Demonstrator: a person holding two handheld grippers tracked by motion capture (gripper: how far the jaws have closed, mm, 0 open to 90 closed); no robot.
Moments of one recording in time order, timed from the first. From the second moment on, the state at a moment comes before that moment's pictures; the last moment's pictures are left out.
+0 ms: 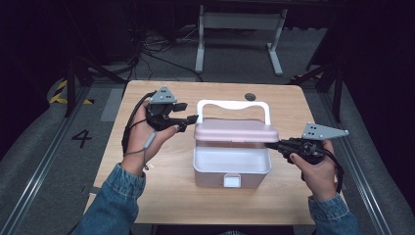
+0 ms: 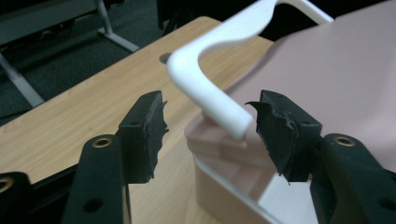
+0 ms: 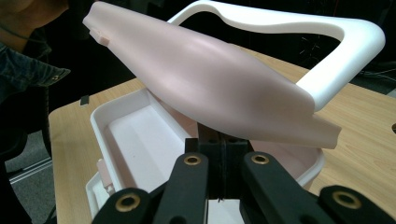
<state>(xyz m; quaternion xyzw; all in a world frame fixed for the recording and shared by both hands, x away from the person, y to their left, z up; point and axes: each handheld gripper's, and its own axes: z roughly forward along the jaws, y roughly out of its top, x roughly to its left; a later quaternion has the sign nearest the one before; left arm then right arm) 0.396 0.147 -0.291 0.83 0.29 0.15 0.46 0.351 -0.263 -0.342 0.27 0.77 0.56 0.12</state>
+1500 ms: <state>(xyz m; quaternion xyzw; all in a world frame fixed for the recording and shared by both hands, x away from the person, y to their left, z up) 0.361 0.104 -0.315 0.82 0.23 0.22 0.47 0.352 -0.262 -0.341 0.28 0.76 0.58 0.10</state>
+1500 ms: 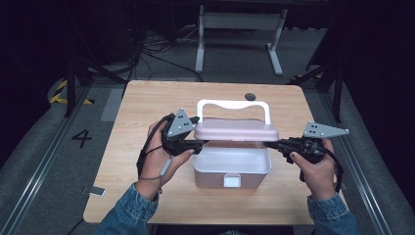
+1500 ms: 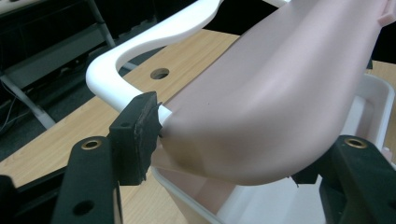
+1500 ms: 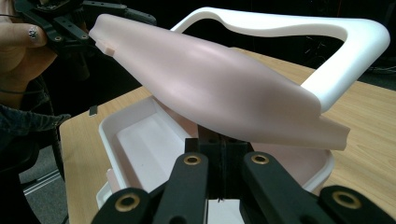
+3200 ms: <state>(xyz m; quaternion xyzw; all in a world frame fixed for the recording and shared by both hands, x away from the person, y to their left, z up) 0.444 0.106 -0.282 0.80 0.26 0.18 0.52 0.347 -0.328 -0.354 0.37 0.77 0.48 0.20</state>
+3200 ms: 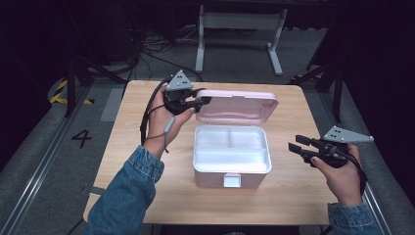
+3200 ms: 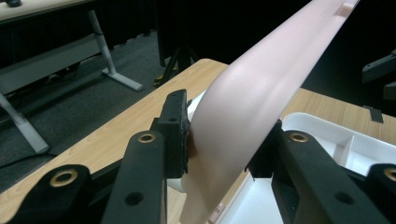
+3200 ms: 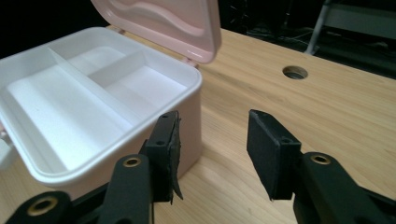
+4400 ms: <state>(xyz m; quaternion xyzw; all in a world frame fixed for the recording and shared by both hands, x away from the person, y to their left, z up) 0.523 0.099 -0.302 0.78 0.33 0.14 0.52 0.366 -0.337 -0.379 0.41 0.77 0.48 0.12</state>
